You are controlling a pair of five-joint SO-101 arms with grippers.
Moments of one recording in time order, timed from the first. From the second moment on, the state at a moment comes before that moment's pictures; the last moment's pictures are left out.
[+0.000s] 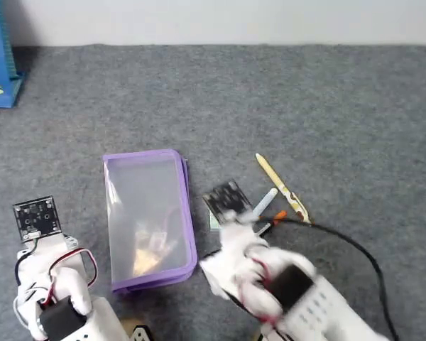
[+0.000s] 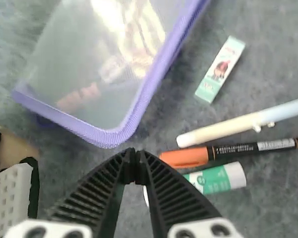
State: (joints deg) left arm -37.4 -103.4 84.3 74.2 -9.9; right arm -48.5 -61.0 58.3 72.7 -18.0
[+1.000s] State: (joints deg) left arm -37.4 -103.4 84.3 74.2 -9.9; right arm -58.5 -19.9 38.1 61.2 -29.1
